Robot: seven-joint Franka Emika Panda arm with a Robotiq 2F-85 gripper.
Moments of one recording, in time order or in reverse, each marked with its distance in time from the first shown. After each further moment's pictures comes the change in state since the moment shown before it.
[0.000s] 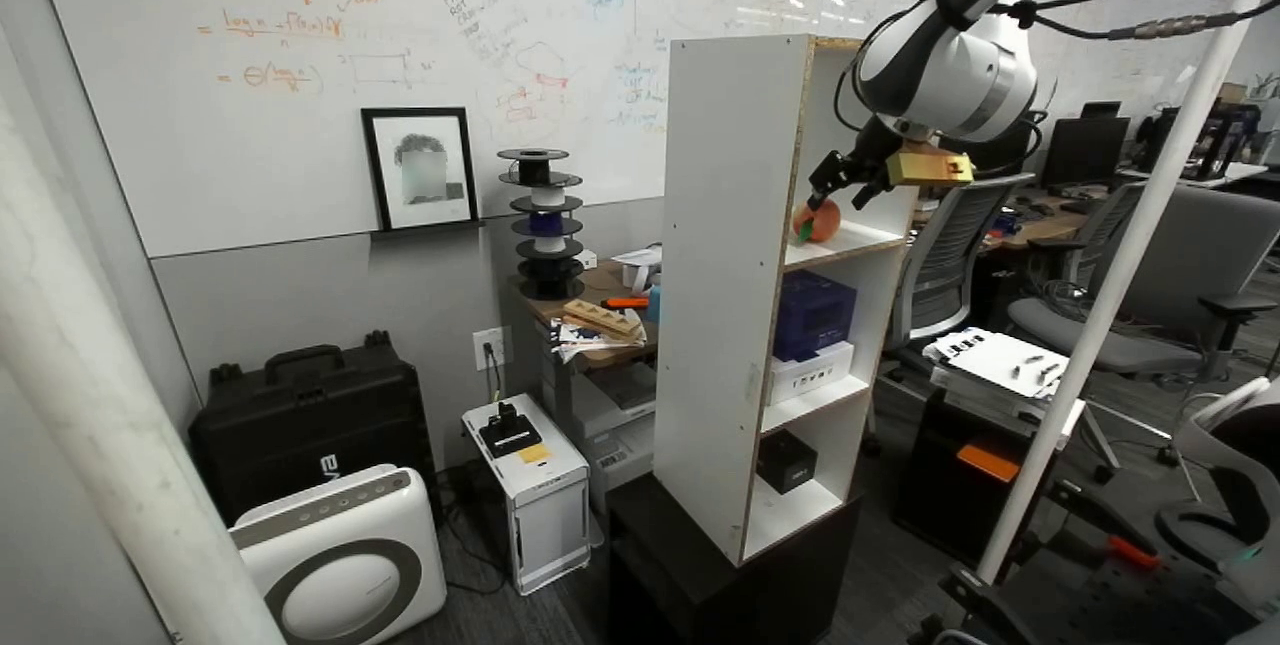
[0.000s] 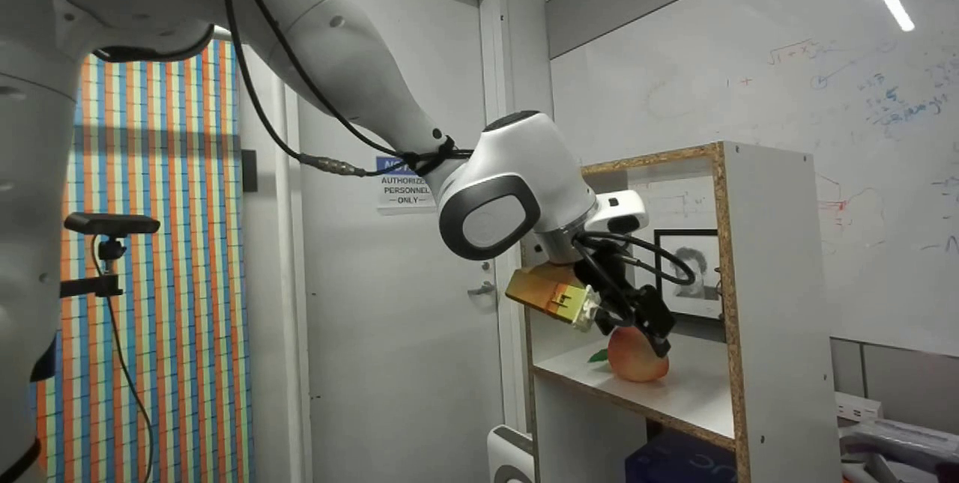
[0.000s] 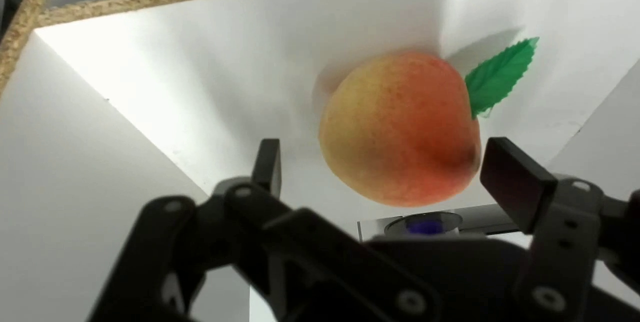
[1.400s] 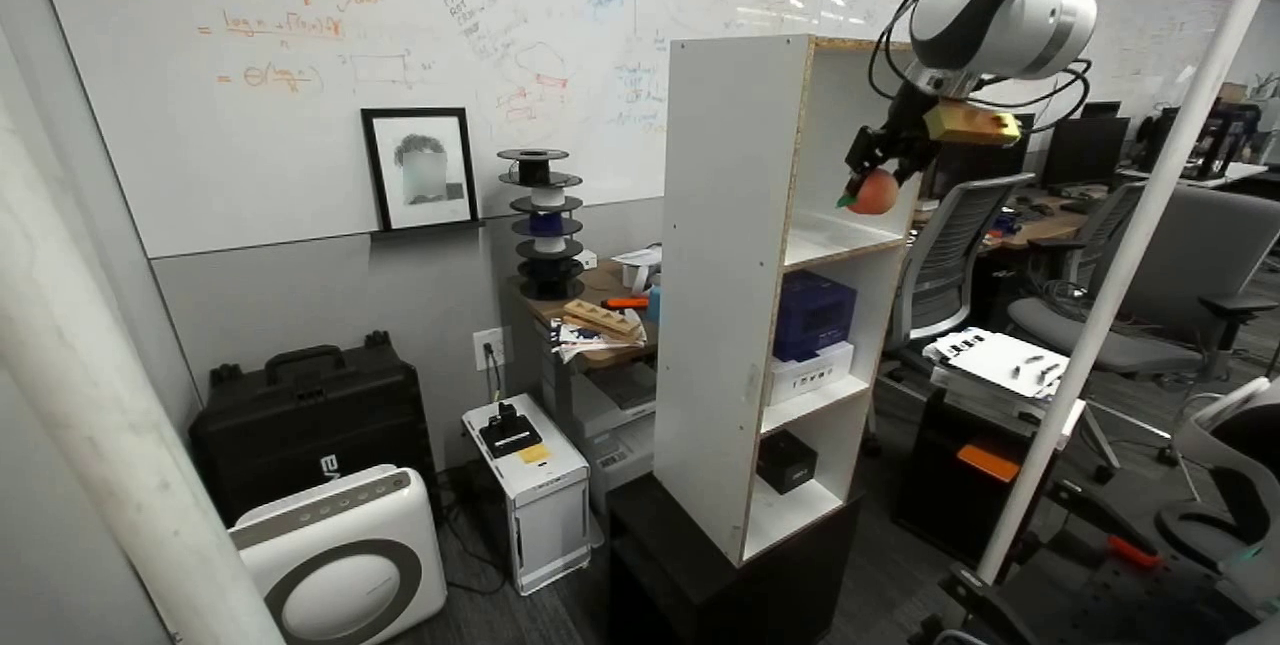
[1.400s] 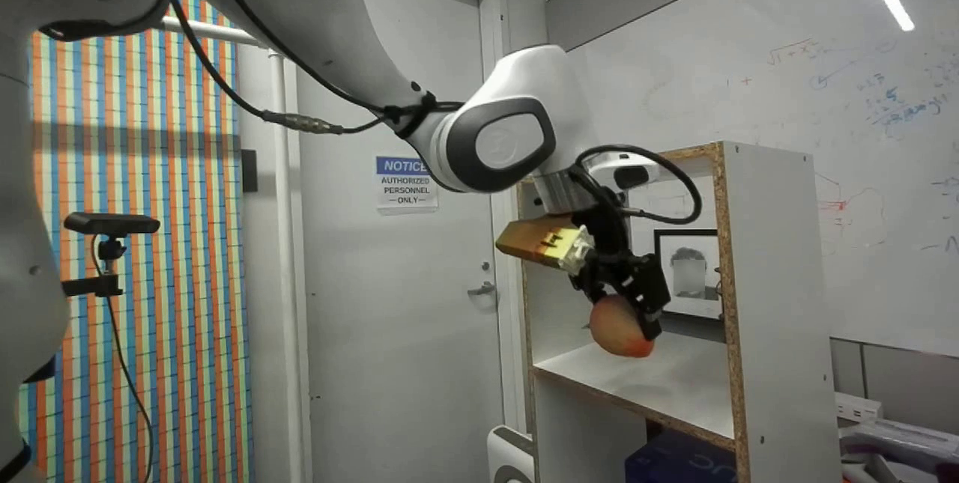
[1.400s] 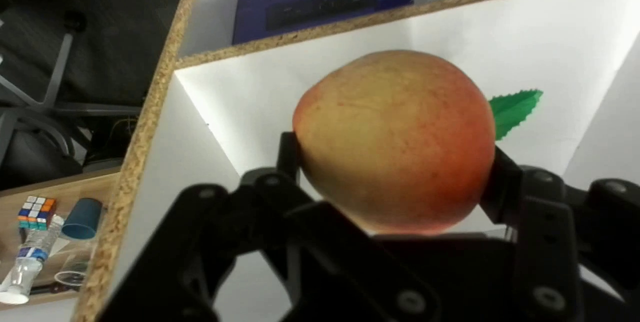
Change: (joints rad) arm -0.128 -0.151 0.029 0.026 -0.329 -0.347 0.260
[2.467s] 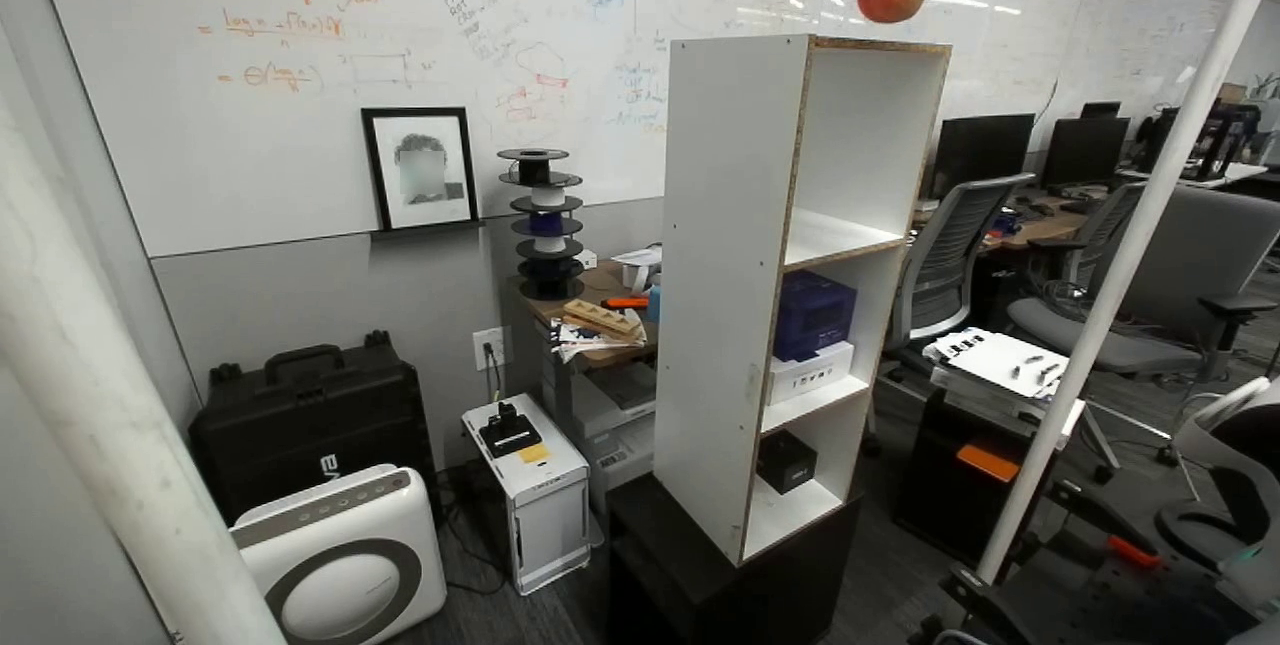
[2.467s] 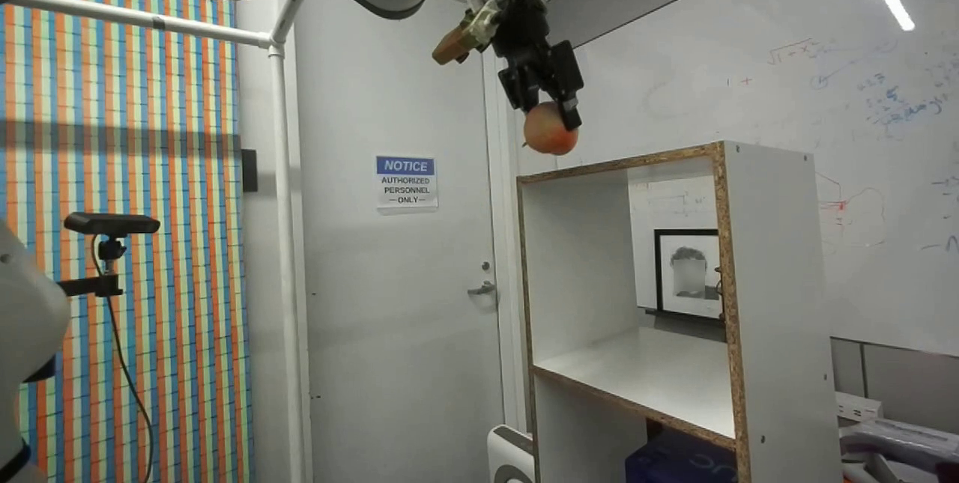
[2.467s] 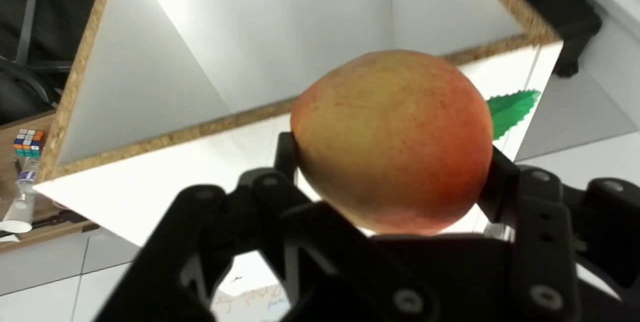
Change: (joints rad) arm -0.004 -0.275 0.115 0.331 -0.046 -0.501 0.232
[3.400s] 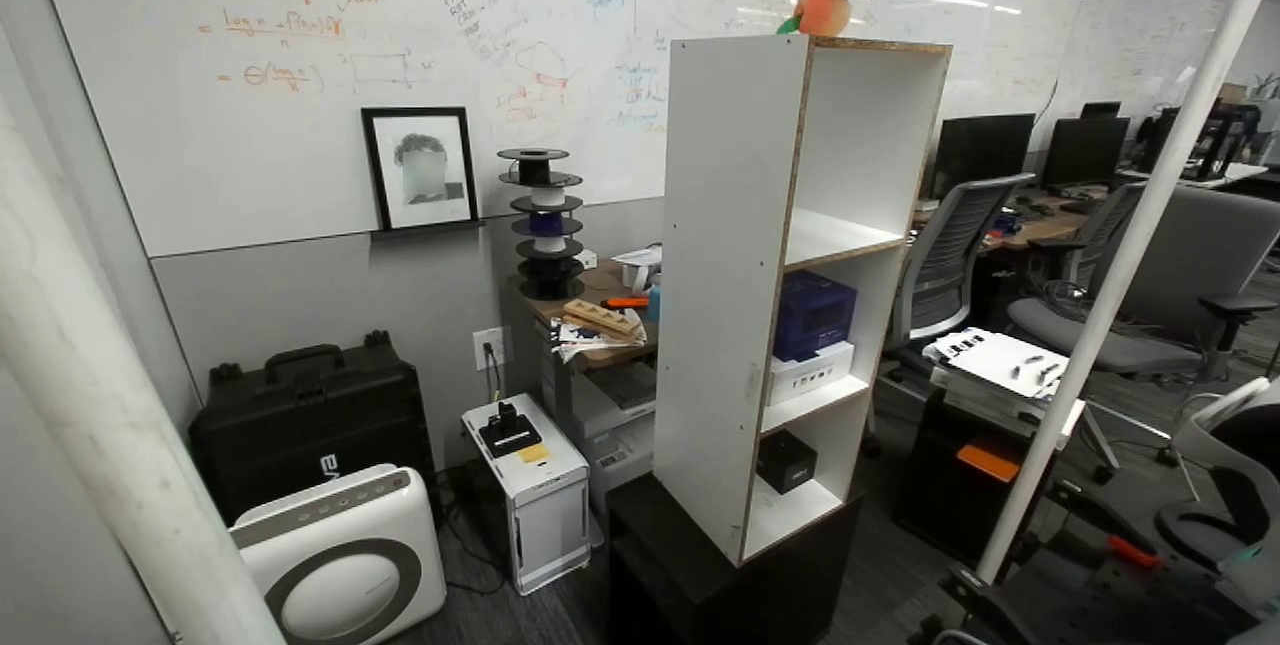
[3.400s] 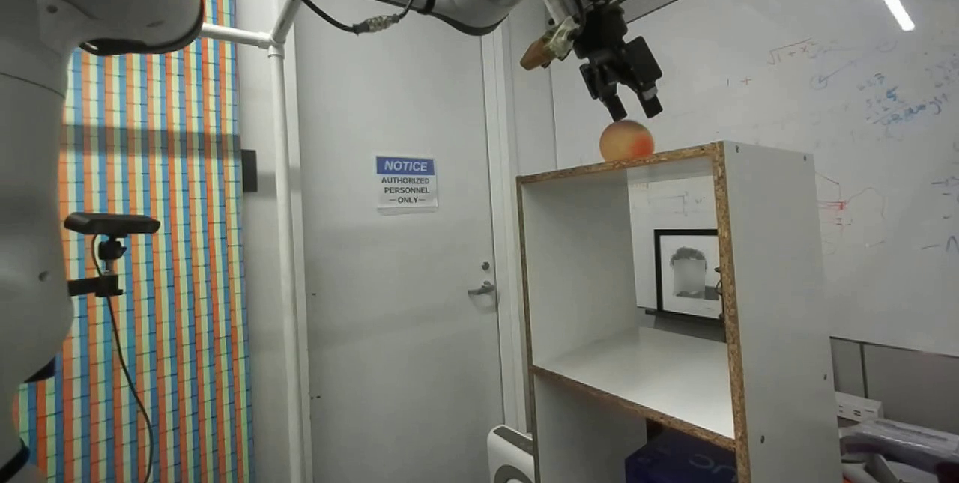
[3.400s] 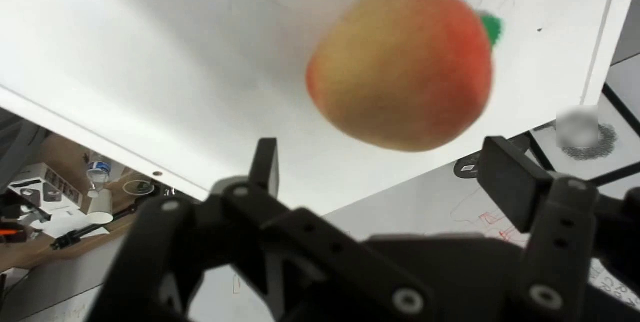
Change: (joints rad) arm -0.019 0.386 0.000 0.450 -0.054 -0.022 0.252
